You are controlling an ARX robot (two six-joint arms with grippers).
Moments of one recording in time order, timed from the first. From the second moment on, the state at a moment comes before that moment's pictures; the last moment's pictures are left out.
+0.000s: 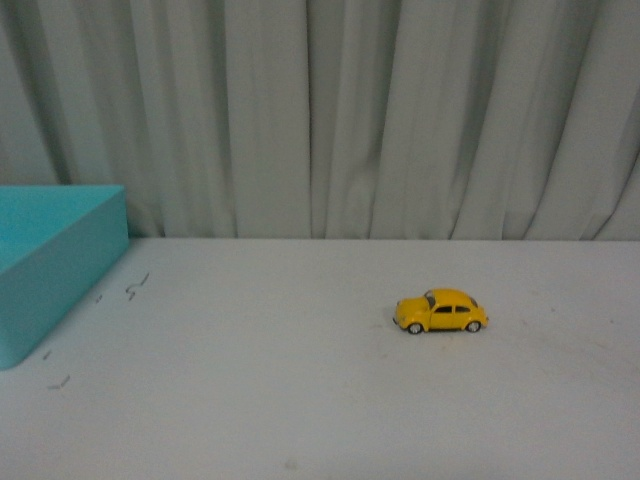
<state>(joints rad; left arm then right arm) 0.00 0.01 0.01 0.00 0.00 0.00 0.00 0.00 0.01 0.00 0.00 -0.01</state>
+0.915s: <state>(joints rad) 0.00 0.01 0.01 0.00 0.00 0.00 0.00 0.00 0.01 0.00 0.00 -0.01</state>
